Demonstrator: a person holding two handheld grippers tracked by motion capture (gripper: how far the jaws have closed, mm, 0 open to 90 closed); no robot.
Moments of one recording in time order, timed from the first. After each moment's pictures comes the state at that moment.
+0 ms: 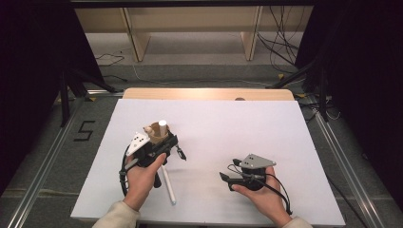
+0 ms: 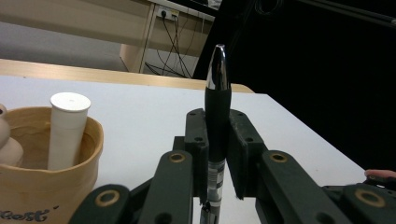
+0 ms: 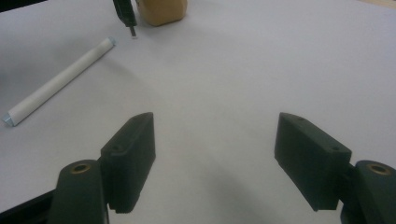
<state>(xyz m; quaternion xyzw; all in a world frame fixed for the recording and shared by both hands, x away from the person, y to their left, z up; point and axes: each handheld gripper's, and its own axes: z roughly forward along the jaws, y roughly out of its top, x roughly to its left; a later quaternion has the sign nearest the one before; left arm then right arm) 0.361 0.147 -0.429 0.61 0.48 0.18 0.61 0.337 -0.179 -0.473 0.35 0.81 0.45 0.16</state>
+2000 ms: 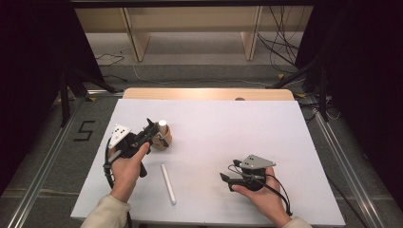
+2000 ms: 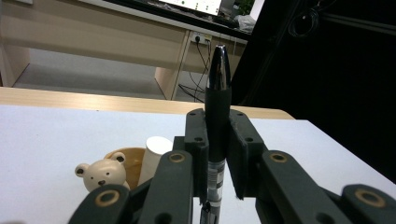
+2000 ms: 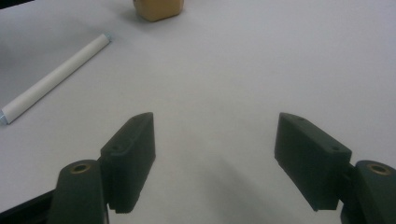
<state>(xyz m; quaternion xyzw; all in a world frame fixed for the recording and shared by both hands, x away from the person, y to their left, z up) 0.376 0.187 -0.413 0.57 0.50 0.25 0.60 0.337 -0.180 -0.478 0.36 0.81 0.45 0.16</state>
